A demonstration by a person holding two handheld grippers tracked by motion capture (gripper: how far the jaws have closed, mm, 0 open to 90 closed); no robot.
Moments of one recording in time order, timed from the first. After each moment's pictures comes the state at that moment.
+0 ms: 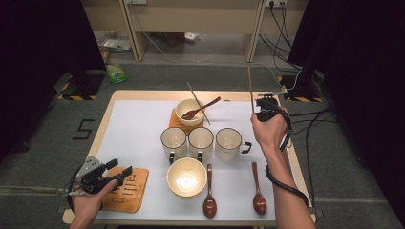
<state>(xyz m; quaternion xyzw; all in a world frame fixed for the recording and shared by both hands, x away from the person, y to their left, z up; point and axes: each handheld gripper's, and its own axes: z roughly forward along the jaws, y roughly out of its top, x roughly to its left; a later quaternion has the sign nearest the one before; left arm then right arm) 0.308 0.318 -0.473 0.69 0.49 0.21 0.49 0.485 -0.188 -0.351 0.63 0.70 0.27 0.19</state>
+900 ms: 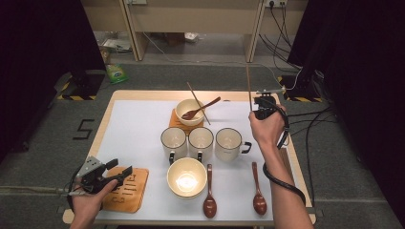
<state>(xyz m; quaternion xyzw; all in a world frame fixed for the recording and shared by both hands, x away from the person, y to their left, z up) 0.309 0.318 -0.473 0.69 0.49 0.21 0.49 0.492 -0.183 -0.351 0.63 0.70 0.28 0.19</state>
